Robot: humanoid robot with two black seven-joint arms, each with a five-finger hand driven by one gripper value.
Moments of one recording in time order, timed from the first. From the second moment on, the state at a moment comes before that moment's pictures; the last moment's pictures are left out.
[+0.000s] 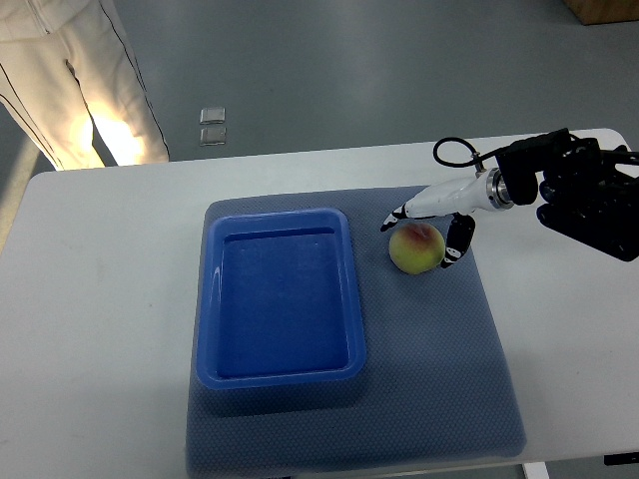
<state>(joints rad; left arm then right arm) 0.00 0.00 0.03 -0.16 0.00 0.01 0.08 1.15 -0.42 0.01 0.86 -1.61 0.32 0.41</state>
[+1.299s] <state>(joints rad) 0.00 0.00 0.03 -0.16 0.00 0.01 0.08 1.16 -0.41 0.02 0.86 -1.58 0.33 0.42</state>
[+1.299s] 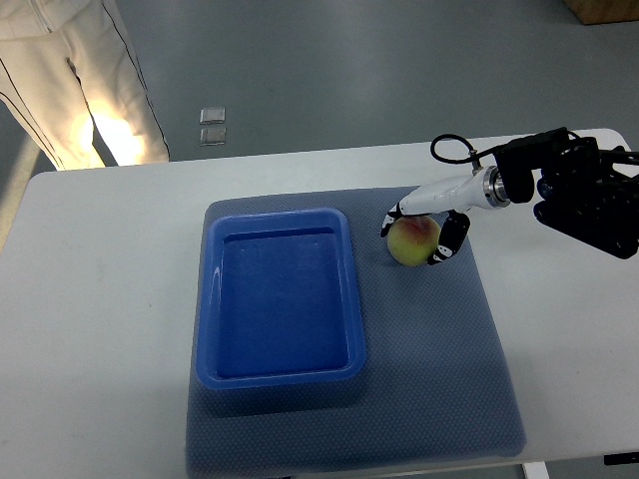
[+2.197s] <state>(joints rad) 0.00 0.00 0.03 -0.16 0.00 0.01 0.08 1.30 0.00 0.02 0.76 -1.54 0.36 0.41</state>
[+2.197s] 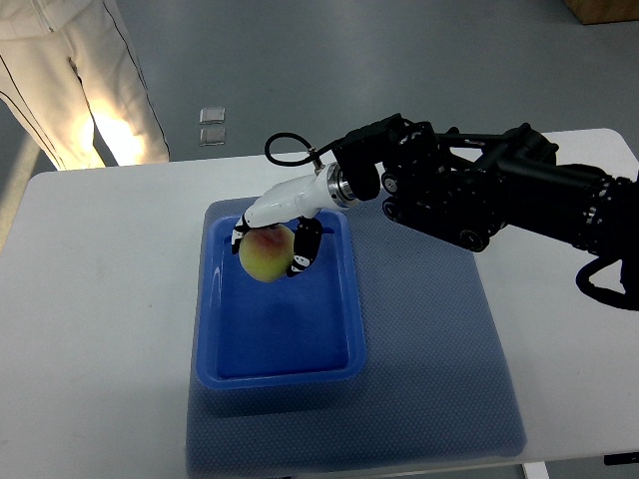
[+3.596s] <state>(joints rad) 0.00 0.00 0.03 -0.16 0.00 0.01 0.07 1.16 -0.14 0.24 0.73 -1.26 0.34 0.42</state>
